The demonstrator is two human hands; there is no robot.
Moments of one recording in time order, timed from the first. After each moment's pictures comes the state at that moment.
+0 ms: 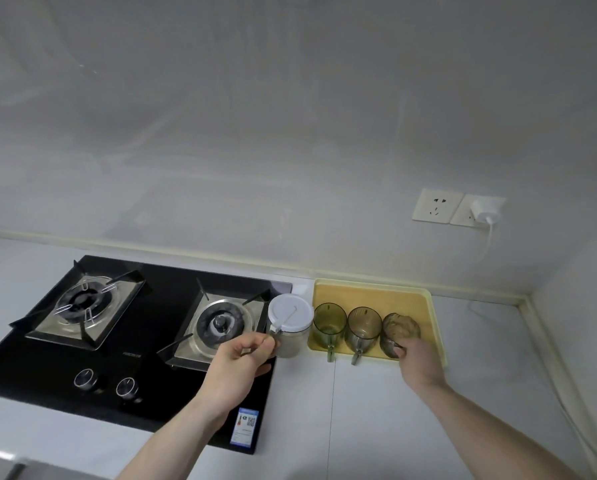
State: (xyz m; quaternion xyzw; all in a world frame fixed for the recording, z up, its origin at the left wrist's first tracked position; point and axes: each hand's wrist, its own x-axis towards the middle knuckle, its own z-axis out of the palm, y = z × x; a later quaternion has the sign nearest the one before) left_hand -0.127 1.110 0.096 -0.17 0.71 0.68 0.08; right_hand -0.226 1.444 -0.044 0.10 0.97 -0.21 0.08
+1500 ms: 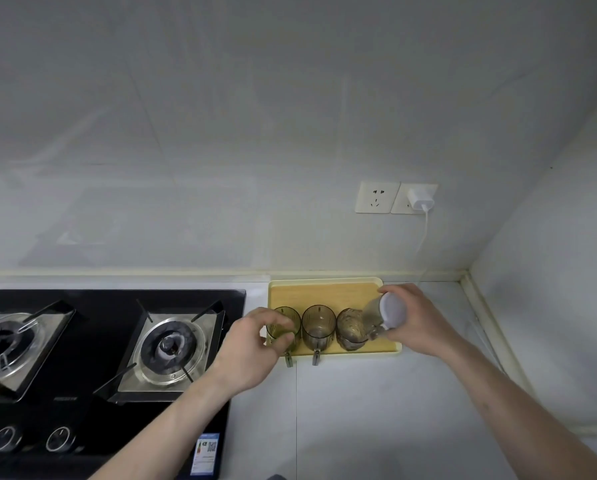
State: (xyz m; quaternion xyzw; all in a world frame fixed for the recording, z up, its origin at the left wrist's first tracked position) left_hand -0.203 1.180 0.093 0.07 0.88 0.46 0.05; right_hand -0.233 1.515 0.069 0.00 0.94 -0.33 0.05
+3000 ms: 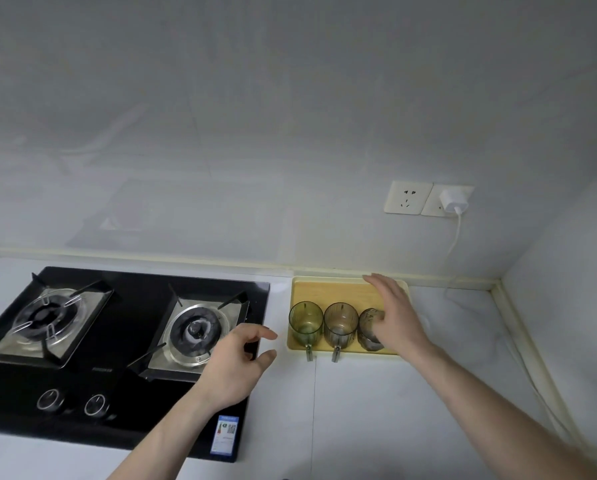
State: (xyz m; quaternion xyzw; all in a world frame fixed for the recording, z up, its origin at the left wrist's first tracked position) left_hand -0.166 1.123 0.066 -0.01 0.88 0.46 0.07; right_hand -0.244 1.441 0.049 -0.04 0.94 -0.33 -0.01
